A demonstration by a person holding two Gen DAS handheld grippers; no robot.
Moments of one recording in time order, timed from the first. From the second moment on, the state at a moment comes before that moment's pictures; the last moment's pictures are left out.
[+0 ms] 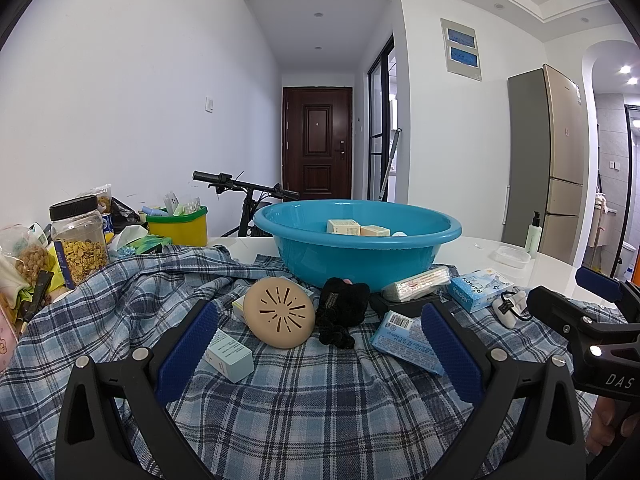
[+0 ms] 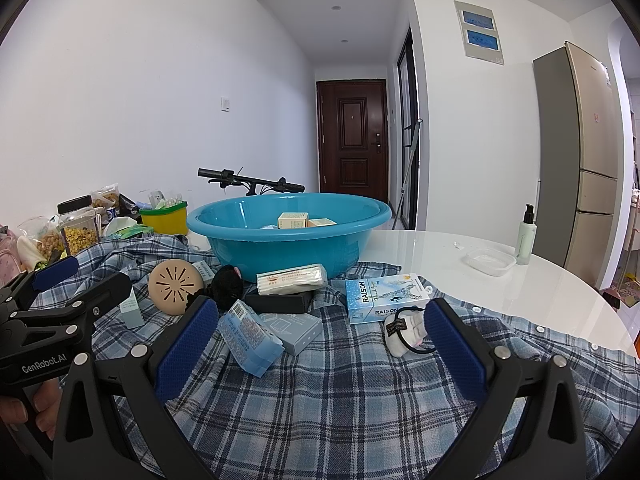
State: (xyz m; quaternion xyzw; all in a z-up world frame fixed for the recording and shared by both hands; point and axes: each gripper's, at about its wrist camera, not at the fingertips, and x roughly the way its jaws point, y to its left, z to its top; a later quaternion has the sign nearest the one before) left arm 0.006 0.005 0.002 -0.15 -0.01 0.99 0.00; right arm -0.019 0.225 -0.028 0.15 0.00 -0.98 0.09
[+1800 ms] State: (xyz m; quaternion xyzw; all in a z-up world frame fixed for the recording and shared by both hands) left arm 0.011 0.011 0.004 -0.15 -0.01 0.99 0.00; right arm -0.020 0.226 -0.028 0.15 0.00 -0.98 0.09
